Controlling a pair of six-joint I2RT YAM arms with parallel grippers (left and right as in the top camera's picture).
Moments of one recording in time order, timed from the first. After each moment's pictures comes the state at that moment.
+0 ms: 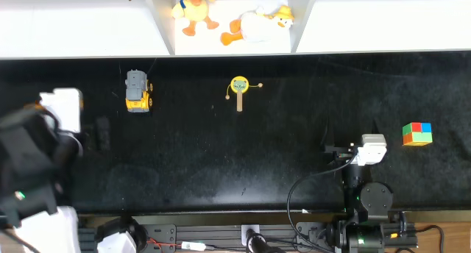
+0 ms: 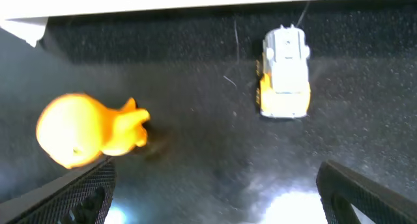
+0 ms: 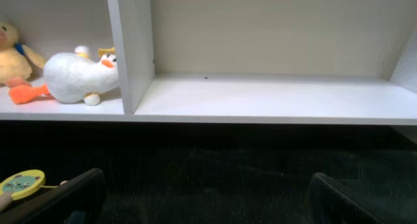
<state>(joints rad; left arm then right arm) 0.39 0.89 0.94 -0.85 0.14 0.32 -0.02 0.01 0.02 -0.02 0.00 -0.01</state>
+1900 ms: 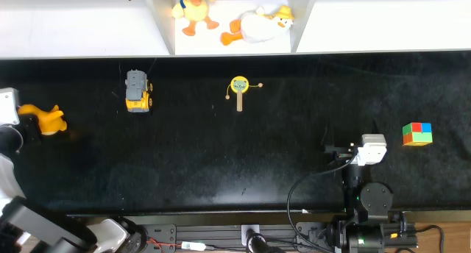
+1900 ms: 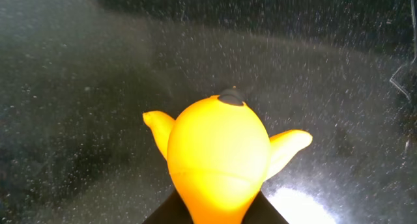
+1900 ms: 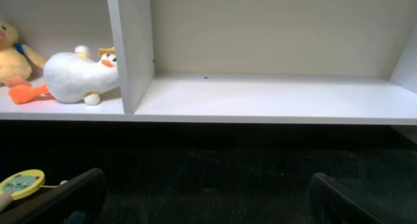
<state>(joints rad) 0.89 1.47 0.99 -0.51 0.39 0.55 -0.02 0.01 0.02 -0.02 0.00 -0.01</state>
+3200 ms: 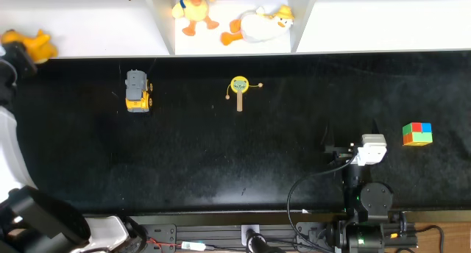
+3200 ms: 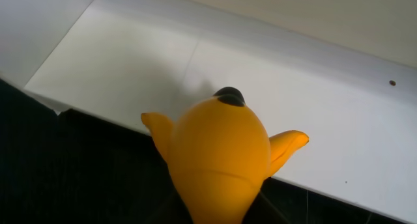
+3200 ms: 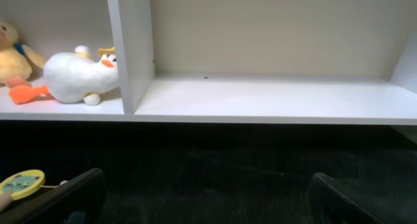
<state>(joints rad) 0.58 1.58 1.33 -0.39 0.27 0.08 -0.02 0.01 0.02 -0.02 0.00 -0.01</state>
